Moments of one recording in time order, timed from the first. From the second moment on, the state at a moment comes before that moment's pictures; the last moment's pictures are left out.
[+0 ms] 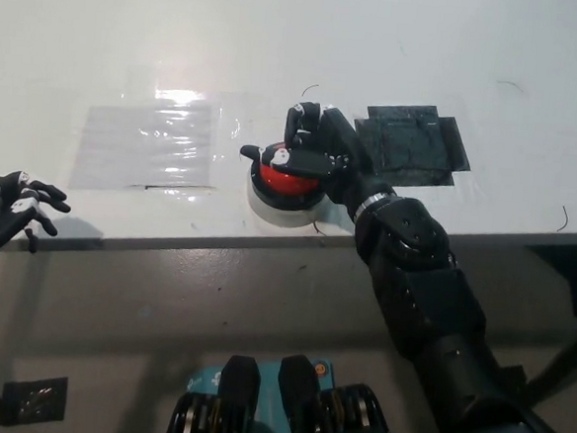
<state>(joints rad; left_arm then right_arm) -0.31 0.46 0.17 0.02 -0.18 0.24 -0.22 -0.89 0.12 0.00 0.86 0.16 -0.04 0.17</state>
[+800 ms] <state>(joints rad) -0.32 0.46 0.17 0.02 -0.17 0.24 -0.23 -0.86 0.13 -0.02 0.86 0.16 -0.06 0.16</state>
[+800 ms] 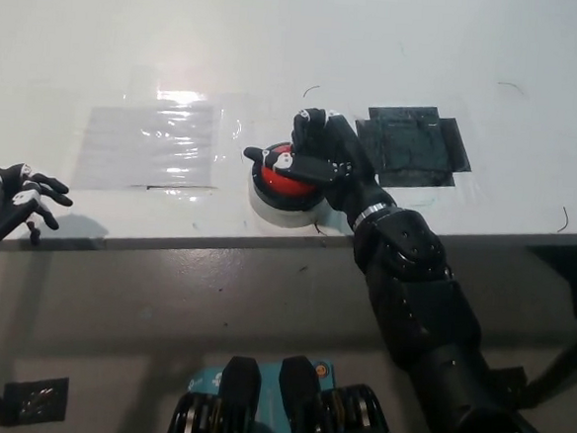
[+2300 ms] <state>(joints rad) -0.27 0.46 0.18 0.01 -0.18 0.24 -0.23 -0.80 -0.21 -0.14 0.22 0.24 0.27 0.19</state>
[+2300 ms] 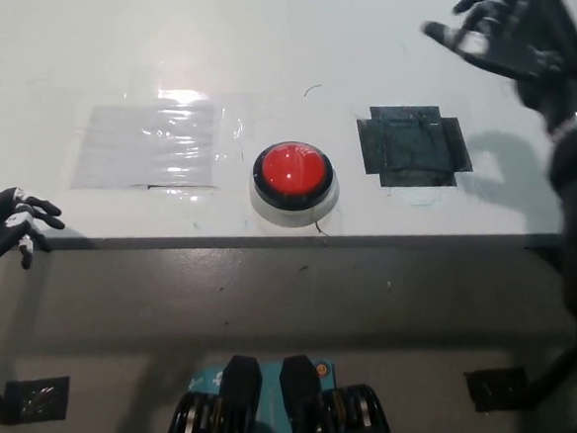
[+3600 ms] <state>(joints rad) -0.26 0.46 0.22 -0.01 -0.18 0.26 -0.23 -0.37 -0.29 -0.30 -0.03 0.35 0.37 0.18</state>
